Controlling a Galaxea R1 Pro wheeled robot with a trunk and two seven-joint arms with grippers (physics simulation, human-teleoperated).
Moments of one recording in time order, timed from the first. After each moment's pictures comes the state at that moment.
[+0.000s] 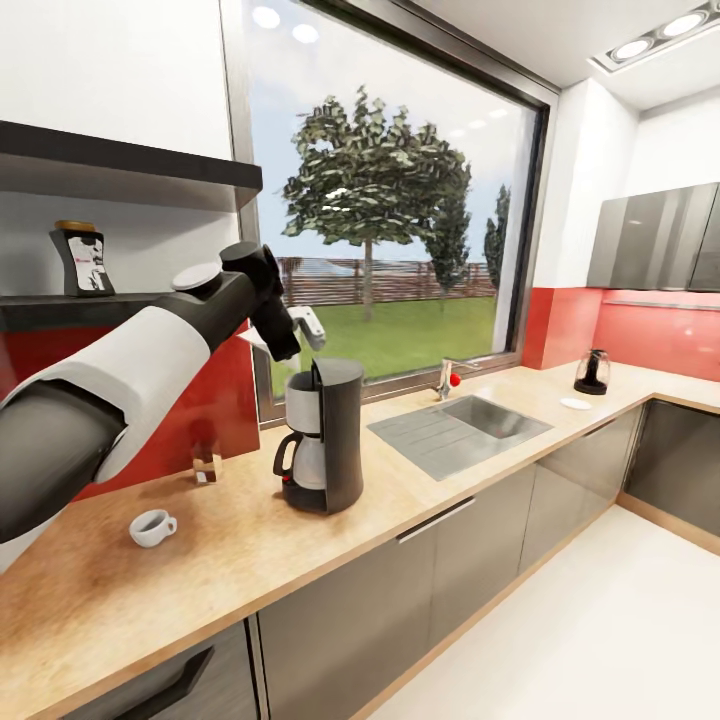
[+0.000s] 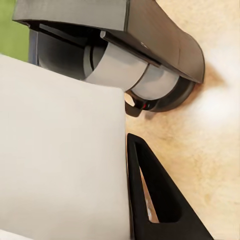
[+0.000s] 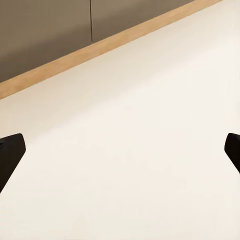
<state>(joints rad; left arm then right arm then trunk) -1.65 -0.04 -0.64 -0.49 -0.83 0.77 -1.31 -0.01 -0.09 -0.01 -0.55 0.01 -0.13 0.00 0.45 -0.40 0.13</state>
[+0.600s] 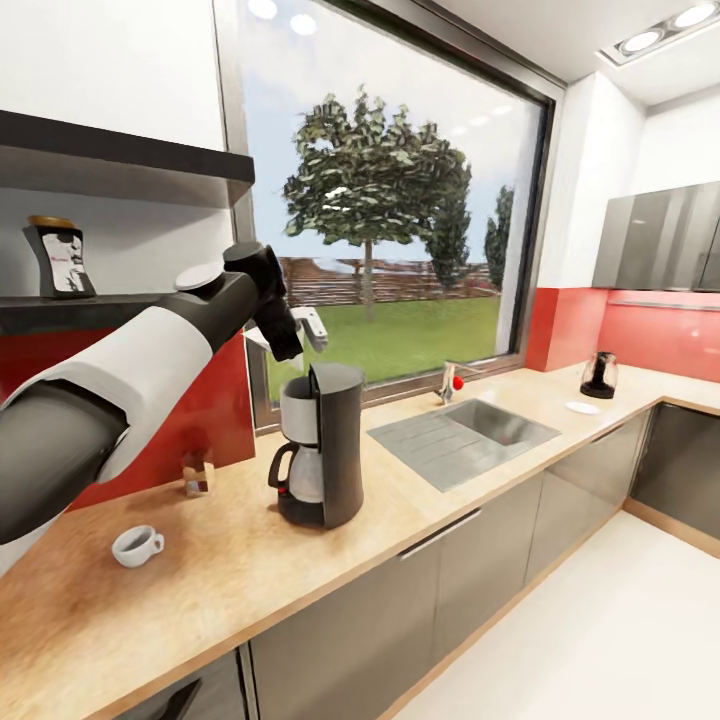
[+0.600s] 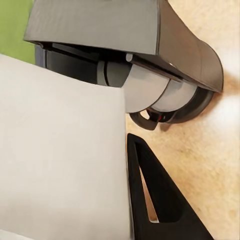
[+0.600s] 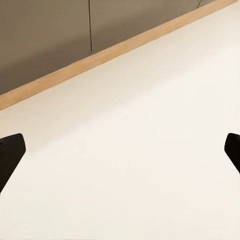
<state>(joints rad) -1.65 -0.04 -0.64 -0.49 -0.83 0.73 -1.31 -0.01 -0.09 -0.01 -0.56 0.01 -0.13 0.00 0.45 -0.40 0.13</state>
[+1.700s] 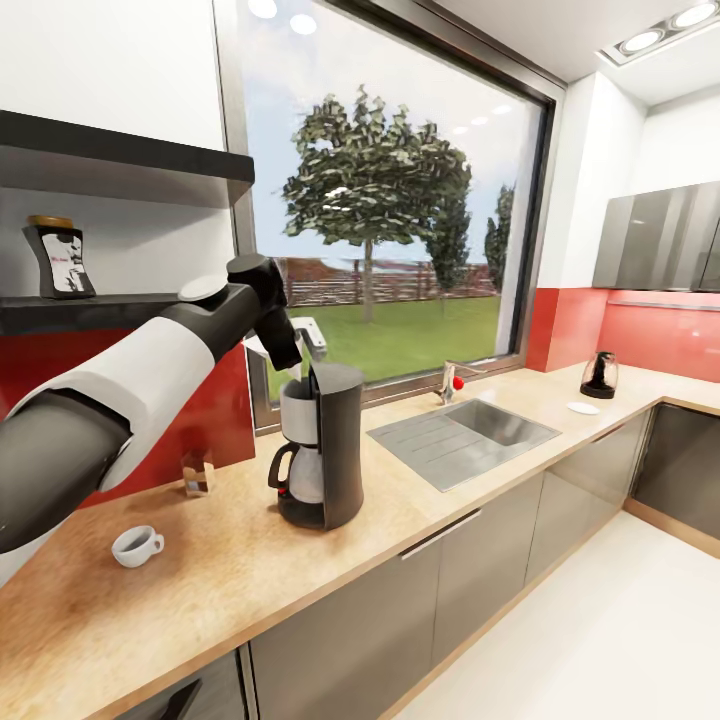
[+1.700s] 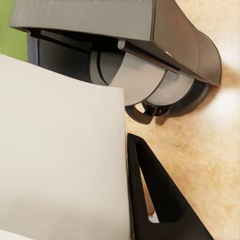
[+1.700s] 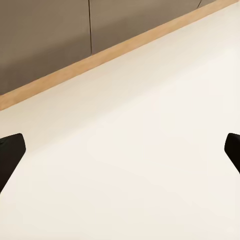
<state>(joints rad) -1.63 -0.04 -0.64 -0.49 -0.84 0.75 -1.31 -0.01 -0.09 -0.01 -0.56 0.01 -0.13 0.00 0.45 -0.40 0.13</state>
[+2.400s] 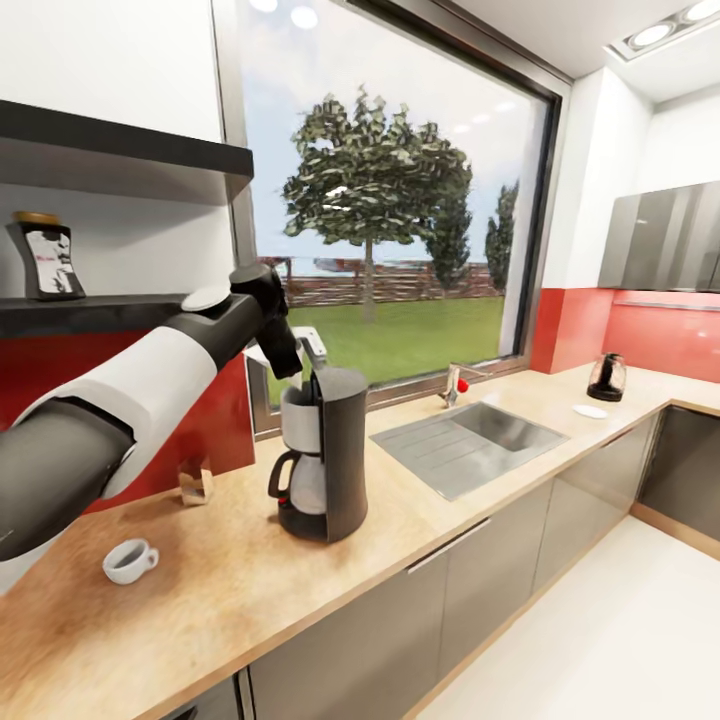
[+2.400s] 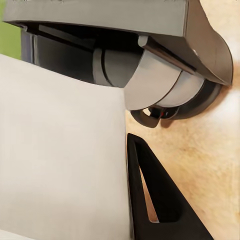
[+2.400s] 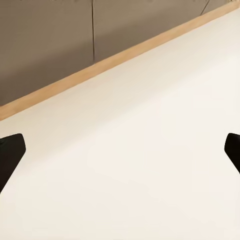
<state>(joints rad) -1.60 -0.05 -0.64 -0.49 -0.84 0.74 -1.31 -0.01 -0.09 -0.01 -0.56 0.01 -0.13 0.00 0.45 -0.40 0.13</state>
